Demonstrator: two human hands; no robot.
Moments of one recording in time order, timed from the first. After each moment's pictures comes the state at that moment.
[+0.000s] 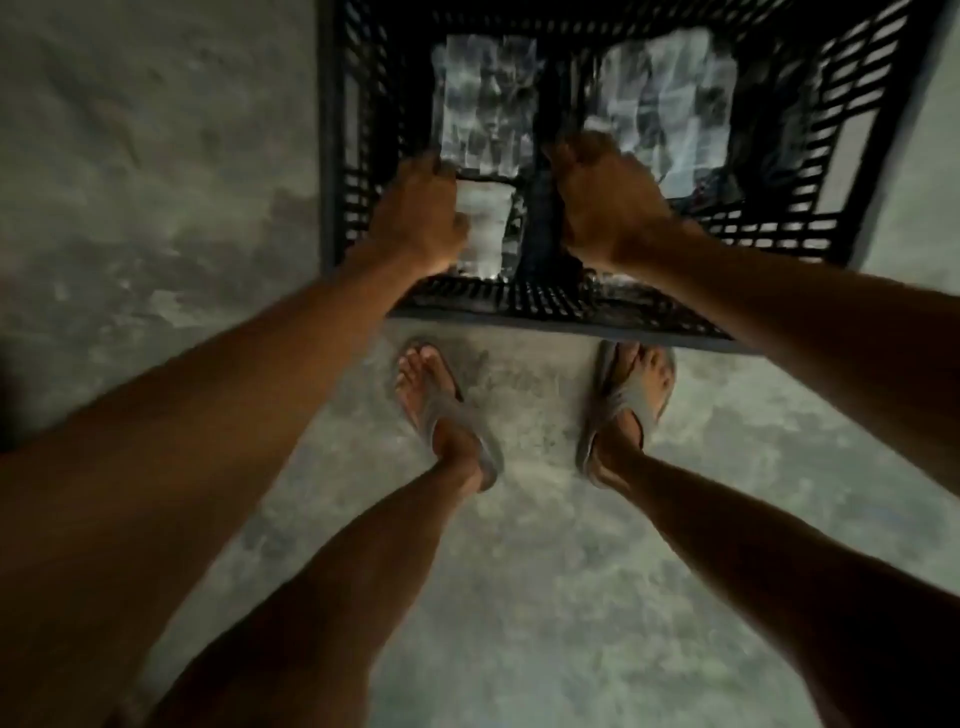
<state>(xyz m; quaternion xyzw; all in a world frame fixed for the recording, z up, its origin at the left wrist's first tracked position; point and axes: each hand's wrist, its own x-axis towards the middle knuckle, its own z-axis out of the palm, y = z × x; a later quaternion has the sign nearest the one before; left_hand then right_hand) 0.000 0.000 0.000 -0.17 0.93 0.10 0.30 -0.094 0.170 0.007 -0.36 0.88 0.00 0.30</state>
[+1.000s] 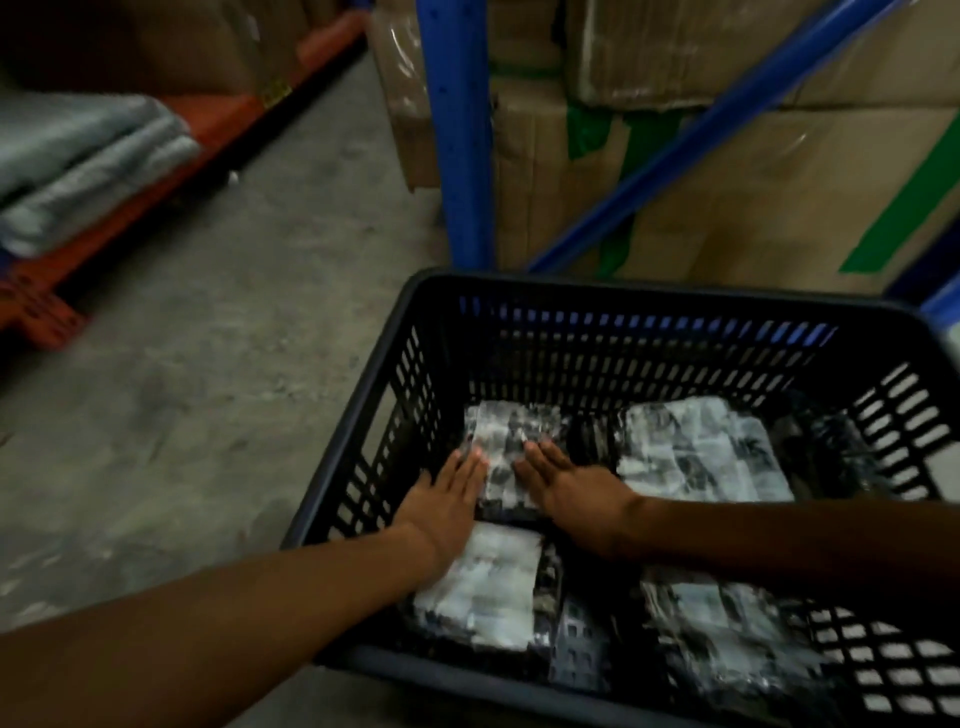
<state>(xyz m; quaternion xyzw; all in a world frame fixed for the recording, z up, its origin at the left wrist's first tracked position) 0.002 -0.026 -0.145 -0.06 0.94 -0.16 0.30 -0.119 0.121 -0.148 -0.57 0.79 0.18 0.16</state>
